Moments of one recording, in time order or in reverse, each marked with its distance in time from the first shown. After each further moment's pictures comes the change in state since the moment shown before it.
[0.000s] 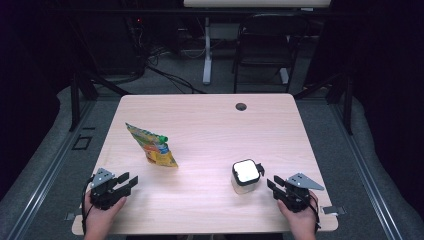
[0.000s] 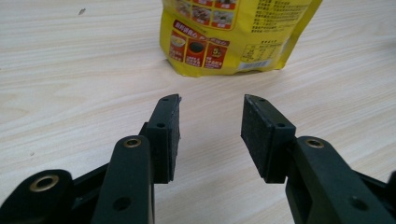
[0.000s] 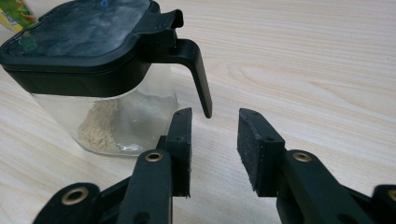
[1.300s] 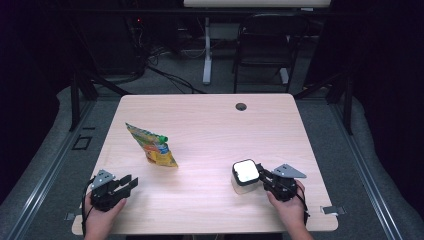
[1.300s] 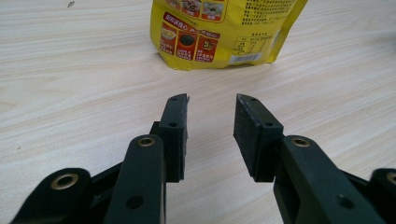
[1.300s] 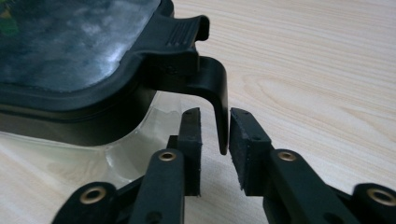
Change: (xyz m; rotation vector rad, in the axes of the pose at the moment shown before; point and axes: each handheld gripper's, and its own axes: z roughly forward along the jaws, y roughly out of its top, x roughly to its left) left arm 0.000 -0.003 -0.001 0.014 -0.023 -0.013; right arm 0.011 0.015 0.039 0.051 -0.008 -0.084
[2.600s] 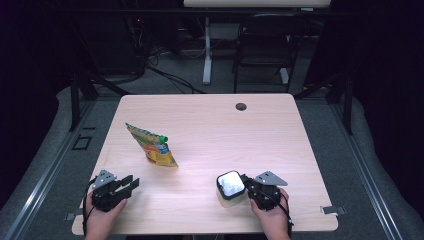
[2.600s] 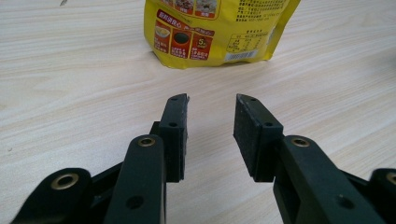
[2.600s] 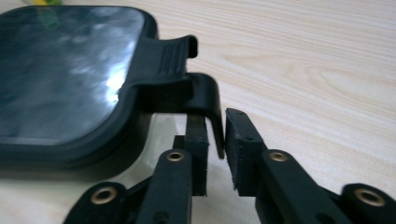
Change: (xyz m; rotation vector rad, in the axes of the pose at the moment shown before) left arm -0.003 -0.001 0.002 -0.001 -0.008 0.009; right arm 0.061 0.008 -0.007 0.055 -0.007 0.029
